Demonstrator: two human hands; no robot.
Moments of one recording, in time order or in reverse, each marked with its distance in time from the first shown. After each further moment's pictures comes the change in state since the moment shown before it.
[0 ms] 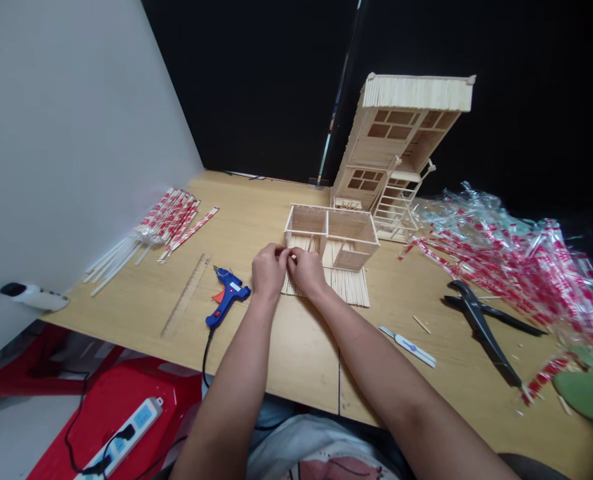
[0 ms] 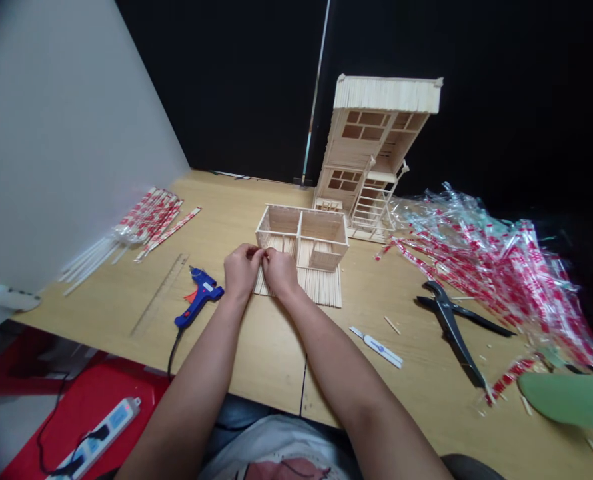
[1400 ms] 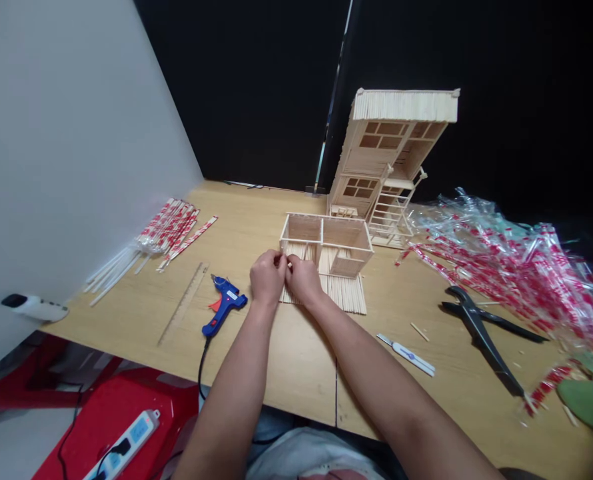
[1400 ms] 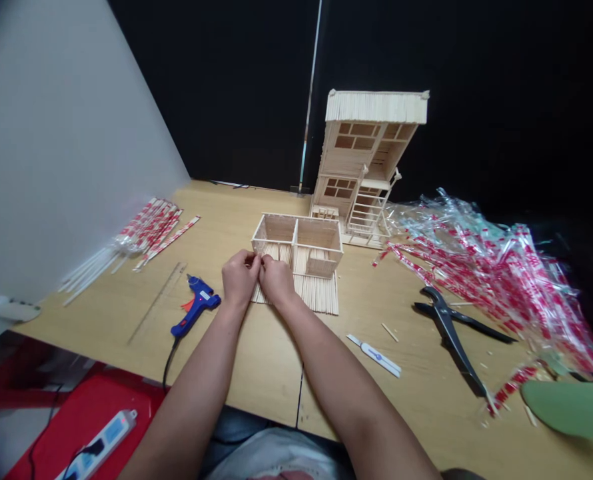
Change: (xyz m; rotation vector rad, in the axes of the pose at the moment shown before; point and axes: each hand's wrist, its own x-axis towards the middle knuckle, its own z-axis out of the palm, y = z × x) left_hand 0.001 0.007 0.003 0.080 0.085 0.054; right_hand -0.001 0.000 0.001 -0.033 0.001 -0.011
